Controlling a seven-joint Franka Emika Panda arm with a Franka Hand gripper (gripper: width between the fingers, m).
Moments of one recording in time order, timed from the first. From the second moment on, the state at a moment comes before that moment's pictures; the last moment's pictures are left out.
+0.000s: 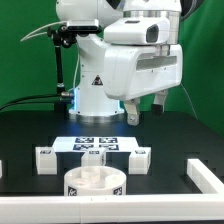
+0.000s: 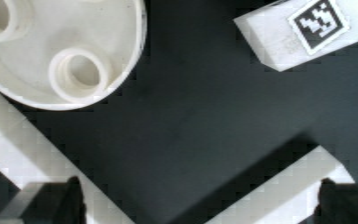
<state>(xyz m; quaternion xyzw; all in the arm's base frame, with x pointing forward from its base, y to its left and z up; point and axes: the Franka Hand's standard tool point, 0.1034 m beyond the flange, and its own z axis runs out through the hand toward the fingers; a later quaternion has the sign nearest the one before) 0.568 0.047 0.118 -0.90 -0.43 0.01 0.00</state>
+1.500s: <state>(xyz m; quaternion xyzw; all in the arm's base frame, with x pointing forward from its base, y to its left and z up) 0.558 -0.004 0.024 -0.90 -0.44 -0.02 0.00</state>
